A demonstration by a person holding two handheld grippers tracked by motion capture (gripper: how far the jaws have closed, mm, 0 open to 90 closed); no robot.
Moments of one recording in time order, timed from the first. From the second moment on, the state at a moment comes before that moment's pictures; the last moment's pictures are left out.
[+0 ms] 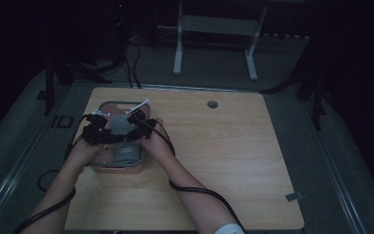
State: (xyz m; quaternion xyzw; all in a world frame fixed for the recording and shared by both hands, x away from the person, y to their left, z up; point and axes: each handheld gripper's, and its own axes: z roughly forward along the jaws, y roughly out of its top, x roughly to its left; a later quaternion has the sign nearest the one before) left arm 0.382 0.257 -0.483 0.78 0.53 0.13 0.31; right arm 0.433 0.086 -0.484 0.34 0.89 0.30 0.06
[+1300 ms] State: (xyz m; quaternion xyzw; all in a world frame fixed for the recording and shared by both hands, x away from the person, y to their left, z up) left arm 0.242 0.231 -0.495 0.79 0.37 0.11 0.47; right arm 0.361 -0.003 -0.486 0.21 0.90 0.38 0.05
